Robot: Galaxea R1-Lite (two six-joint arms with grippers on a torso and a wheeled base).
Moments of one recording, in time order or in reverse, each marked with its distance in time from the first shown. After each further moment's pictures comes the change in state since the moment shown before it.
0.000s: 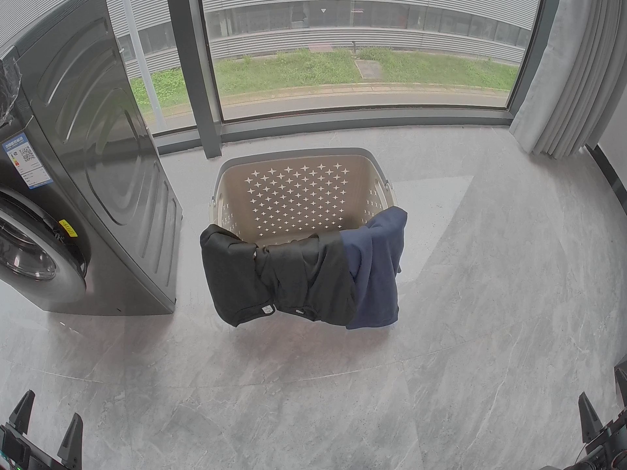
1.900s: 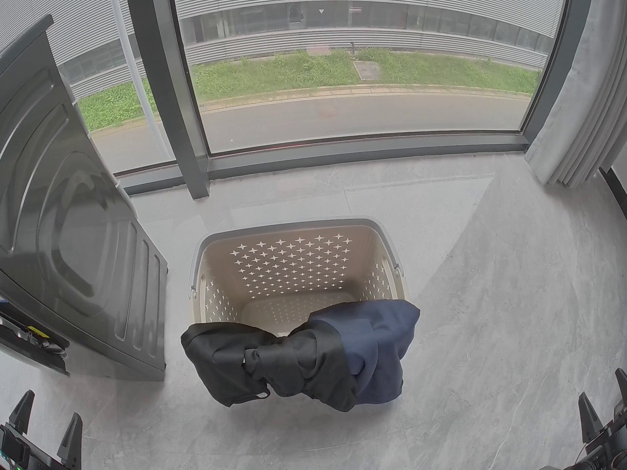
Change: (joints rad) left arm 0.000 0.000 0.000 0.000 0.000 -0.001; right arm 0.000 0.000 0.000 0.000 -0.001 0.000
